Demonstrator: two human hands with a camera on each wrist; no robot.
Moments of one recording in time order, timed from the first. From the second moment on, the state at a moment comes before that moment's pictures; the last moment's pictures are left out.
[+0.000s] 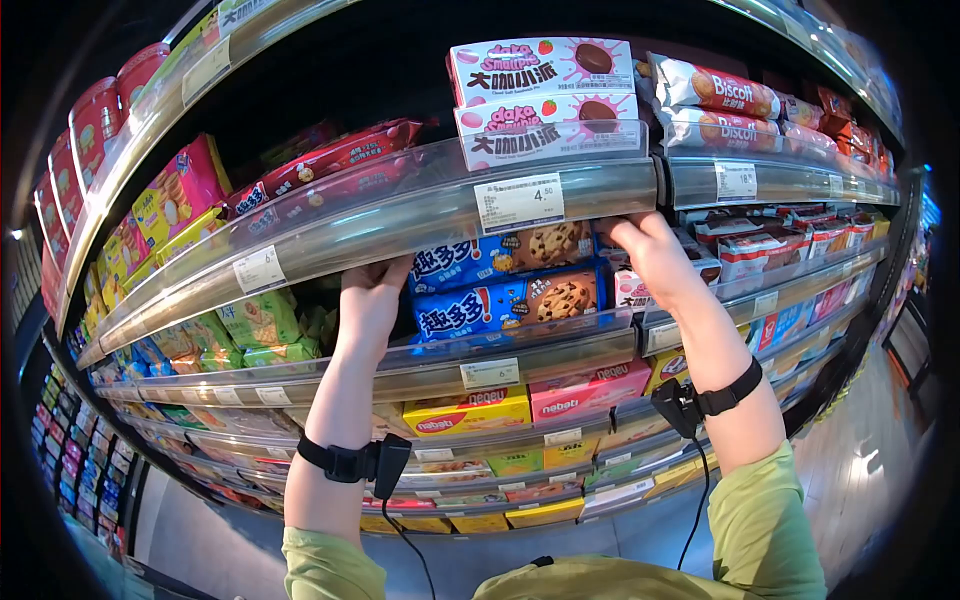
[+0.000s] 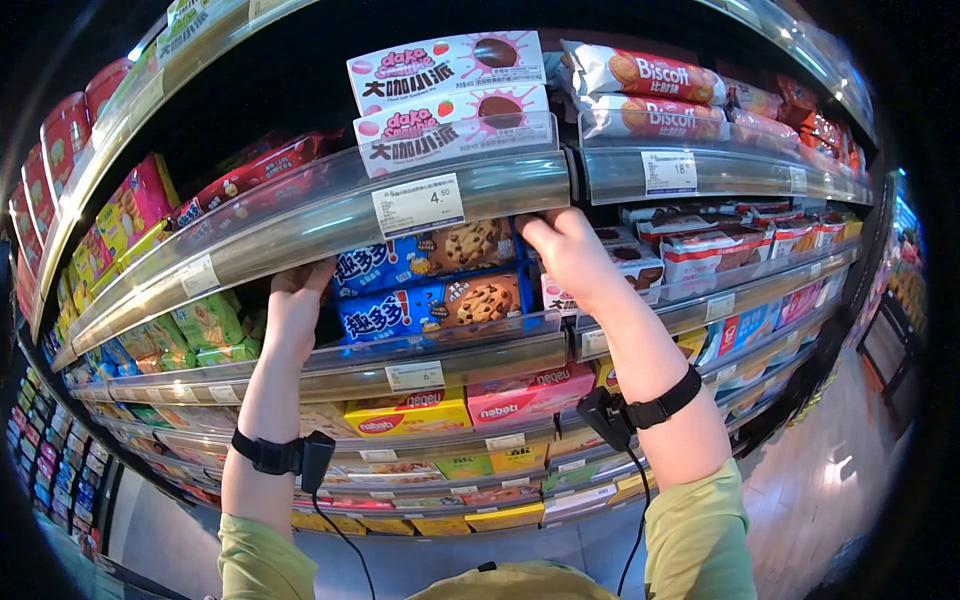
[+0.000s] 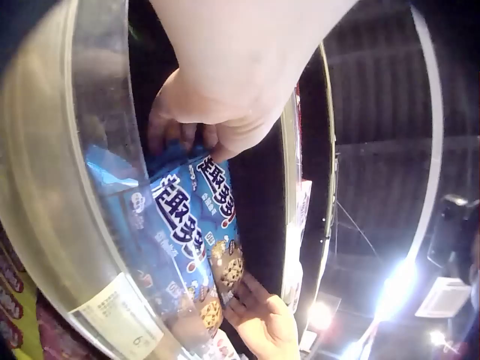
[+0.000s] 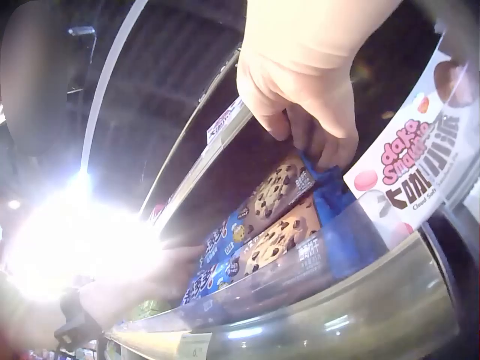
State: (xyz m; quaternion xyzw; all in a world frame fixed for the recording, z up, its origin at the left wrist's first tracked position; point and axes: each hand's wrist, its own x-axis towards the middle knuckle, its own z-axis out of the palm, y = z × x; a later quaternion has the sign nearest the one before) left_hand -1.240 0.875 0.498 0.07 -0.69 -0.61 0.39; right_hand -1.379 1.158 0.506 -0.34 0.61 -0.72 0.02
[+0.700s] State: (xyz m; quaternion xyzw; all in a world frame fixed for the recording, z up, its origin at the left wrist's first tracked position) left_hand -1.235 0.887 0.480 0.00 -0.68 -0.62 0.40; right_hand -1.372 1.164 0.493 -0.36 0.67 -0.65 -0.09
